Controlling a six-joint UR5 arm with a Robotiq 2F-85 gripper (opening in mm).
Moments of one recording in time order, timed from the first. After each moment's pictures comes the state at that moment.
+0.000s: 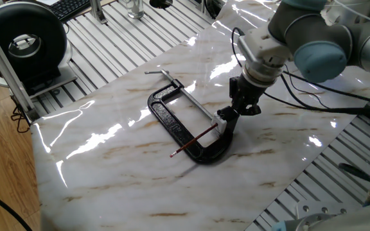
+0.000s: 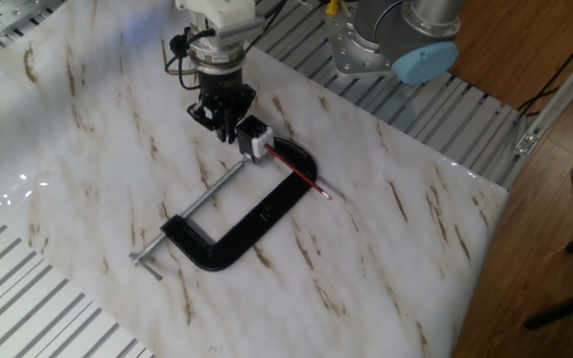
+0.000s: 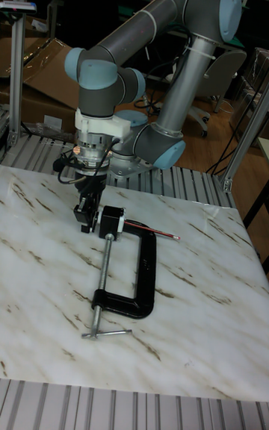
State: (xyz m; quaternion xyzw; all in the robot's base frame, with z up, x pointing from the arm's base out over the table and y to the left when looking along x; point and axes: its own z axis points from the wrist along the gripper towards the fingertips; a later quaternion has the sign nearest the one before) arm 0.431 -0.075 0.017 -0.59 0.80 -0.01 0.09
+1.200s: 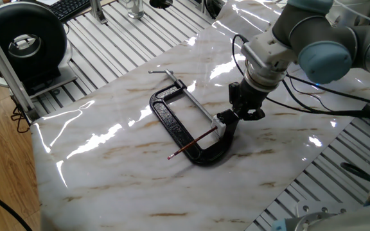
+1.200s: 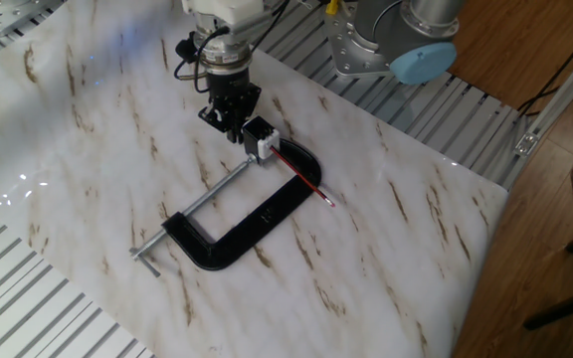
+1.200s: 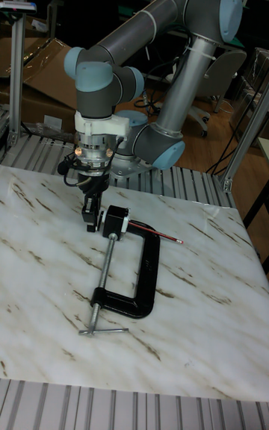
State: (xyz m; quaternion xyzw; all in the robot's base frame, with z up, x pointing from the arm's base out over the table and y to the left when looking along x) arm 0.417 -0.055 0.012 -0.66 0.74 0.02 0.11
